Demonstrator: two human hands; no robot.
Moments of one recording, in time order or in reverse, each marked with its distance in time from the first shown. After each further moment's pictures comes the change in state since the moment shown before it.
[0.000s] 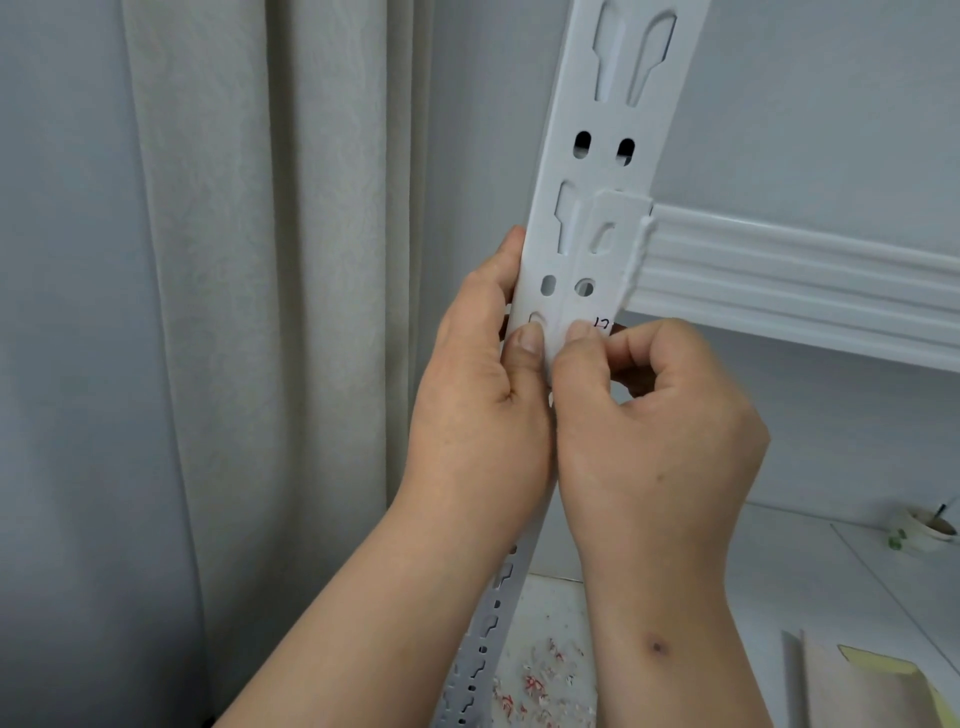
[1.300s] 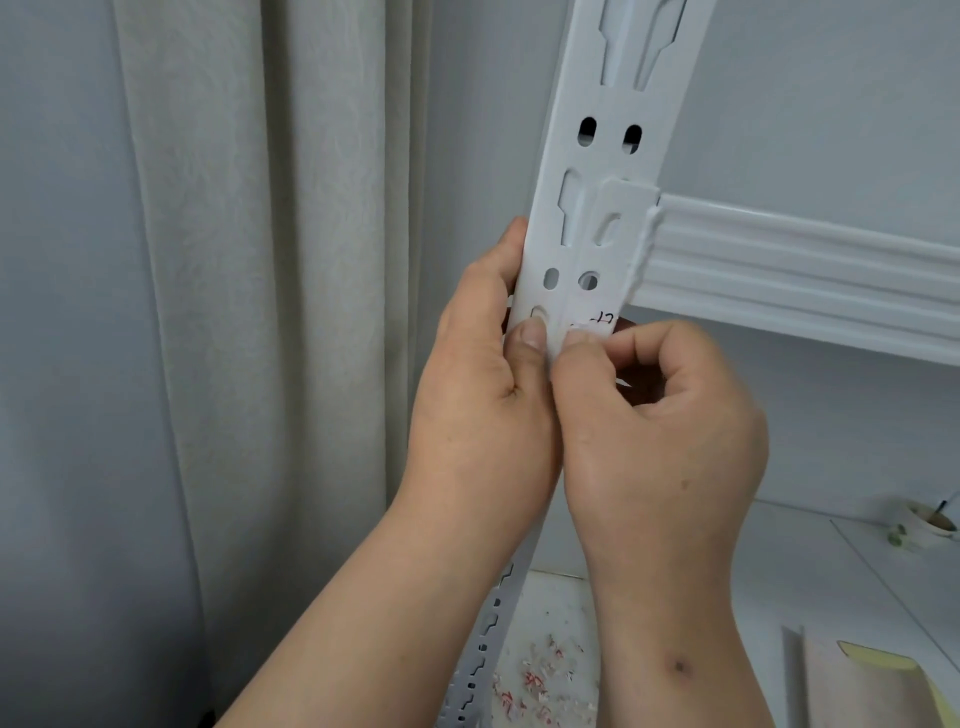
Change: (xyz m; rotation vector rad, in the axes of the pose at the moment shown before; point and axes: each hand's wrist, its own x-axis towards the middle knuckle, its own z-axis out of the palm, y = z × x) left_hand -0.001 0.004 0.001 0.004 0.005 -0.017; right_hand -0.001 -0.003 -0.001 0.096 -0.036 0.130
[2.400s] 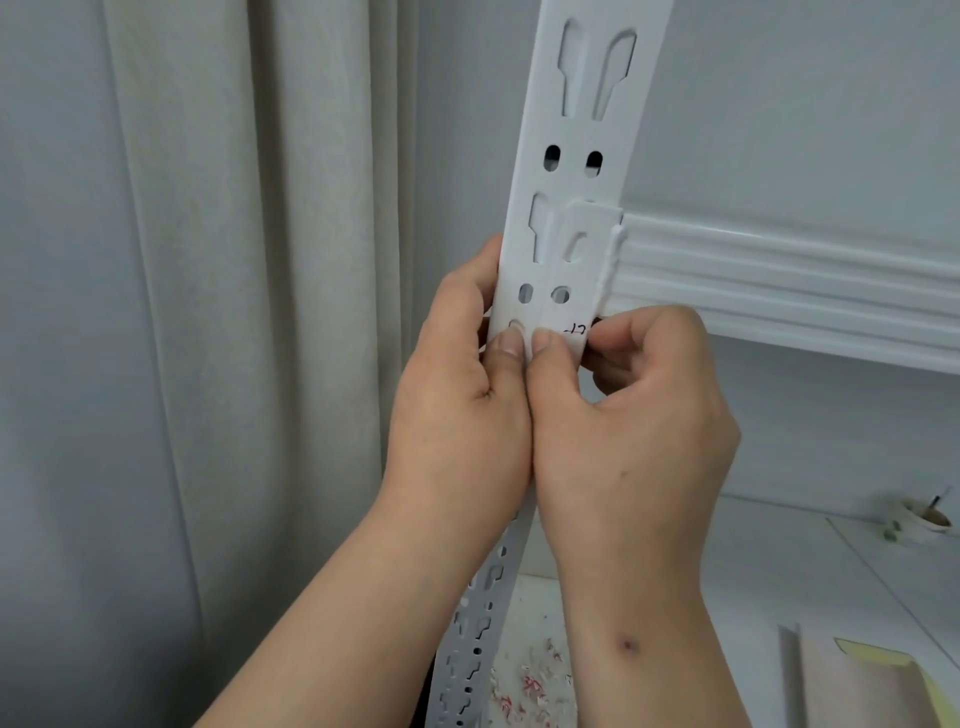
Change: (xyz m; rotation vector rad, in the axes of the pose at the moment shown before) left_hand -0.001 0.012 -0.002 0.037 -0.006 0.000; right_hand 0.001 -0.008 -0.002 -0.071 0.009 -0.062
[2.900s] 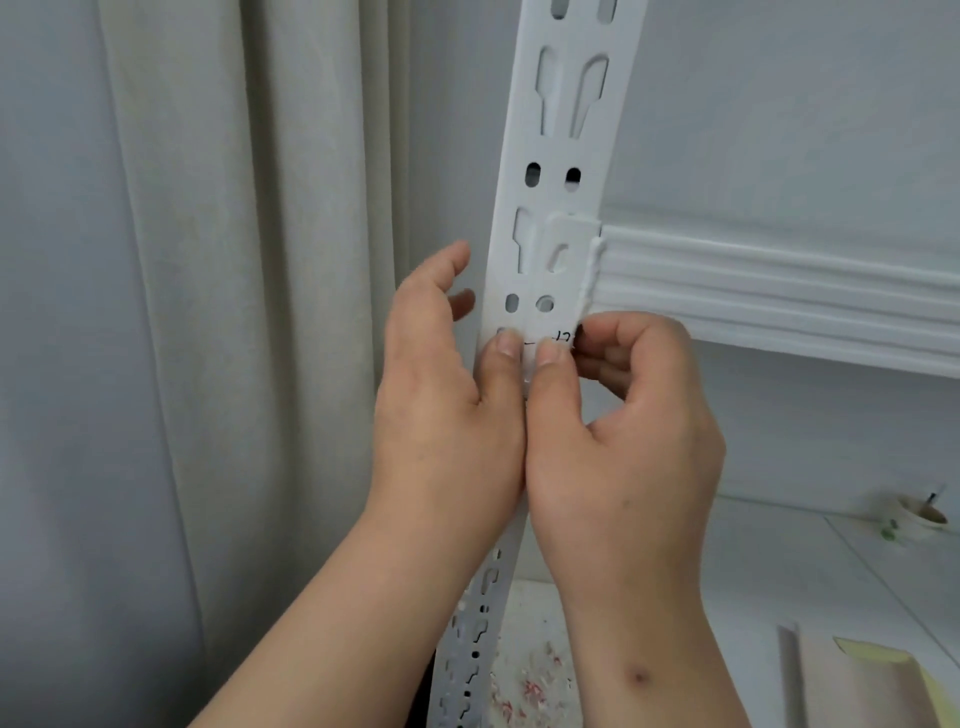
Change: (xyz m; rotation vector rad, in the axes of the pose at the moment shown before) left_hand -0.002 0.003 0.000 0.176 0.123 0.030; right_hand -0.003 0.003 -0.009 0.096 -0.056 -0.044
